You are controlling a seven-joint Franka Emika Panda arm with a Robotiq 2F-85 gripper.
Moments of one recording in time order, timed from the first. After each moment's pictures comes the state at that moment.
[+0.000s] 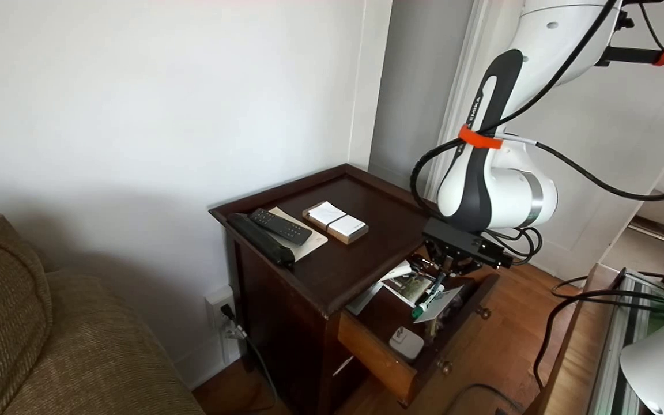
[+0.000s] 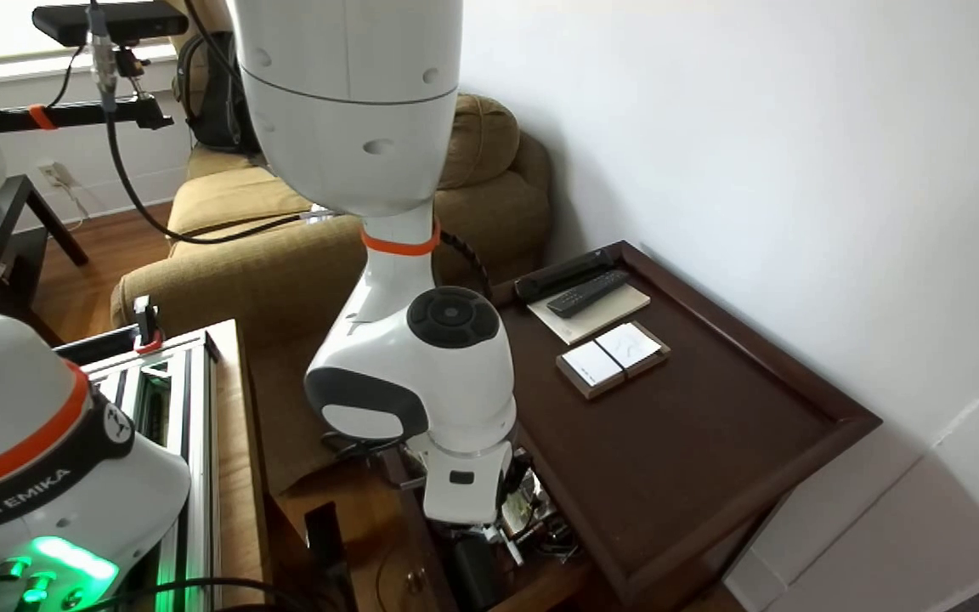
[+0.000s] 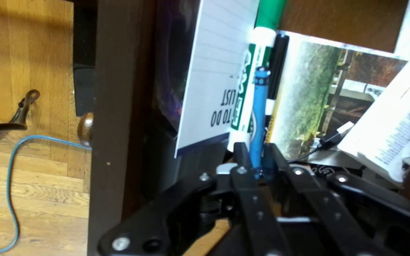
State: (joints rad) arm -0.38 0.70 0.12 -2.62 0.30 3.38 0.77
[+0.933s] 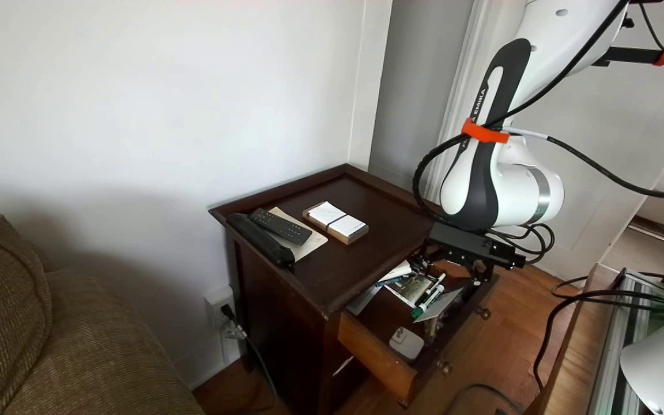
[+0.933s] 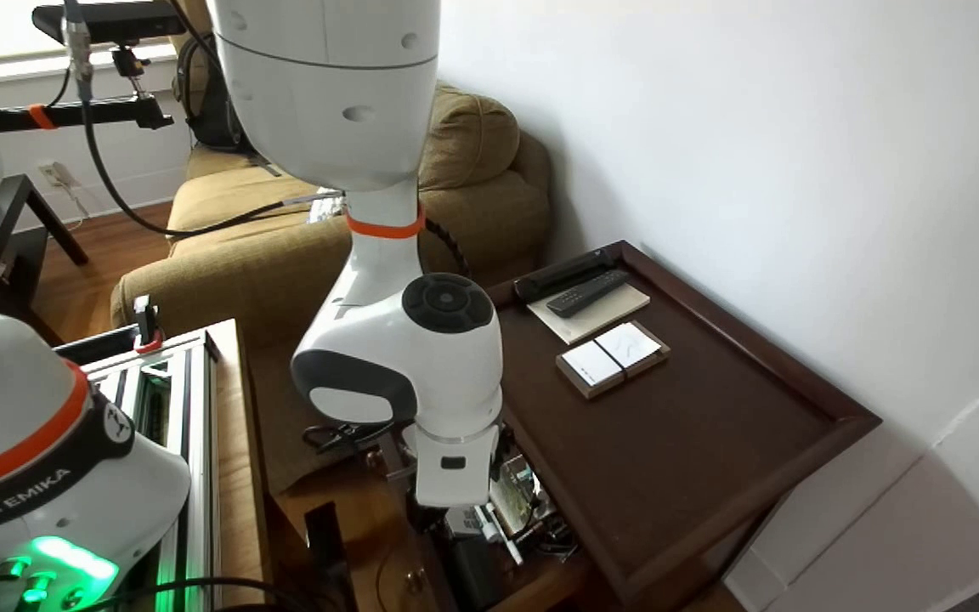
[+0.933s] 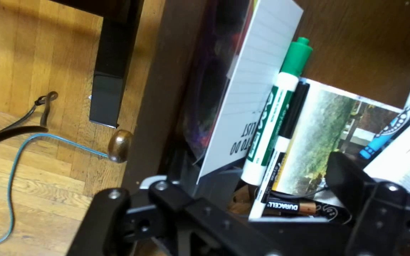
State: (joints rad) arm -0.35 0.65 0.13 -2.66 0.30 3.30 0.69
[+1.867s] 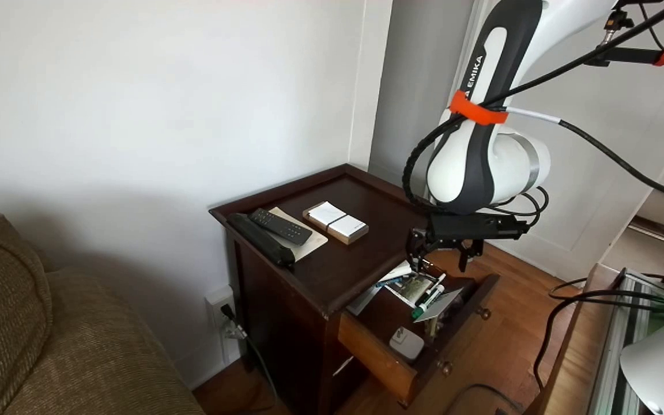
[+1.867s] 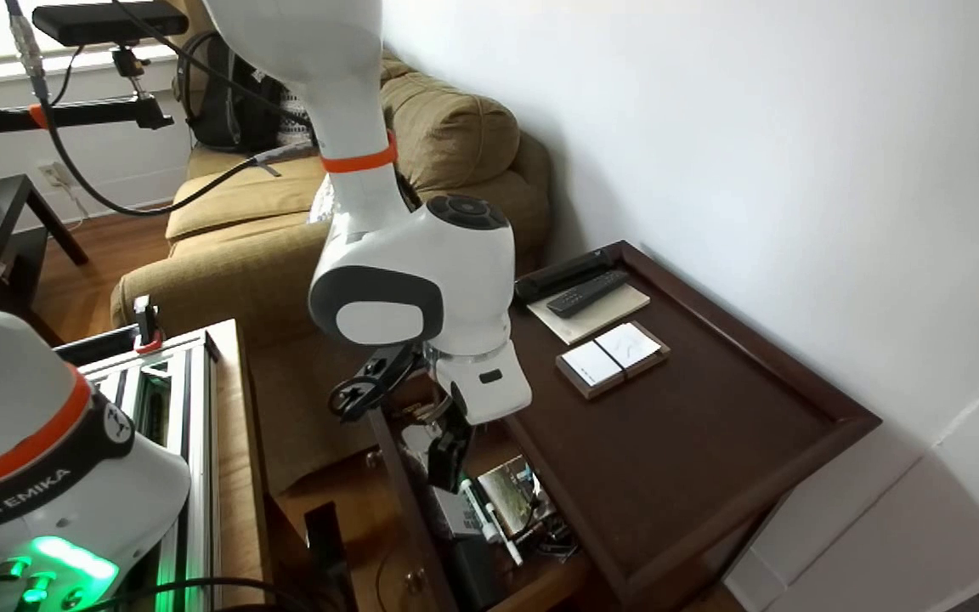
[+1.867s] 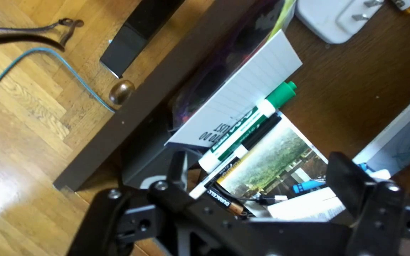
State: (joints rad) arm 0.10 0.48 -0.16 -2.67 0.25 3.05 0.47
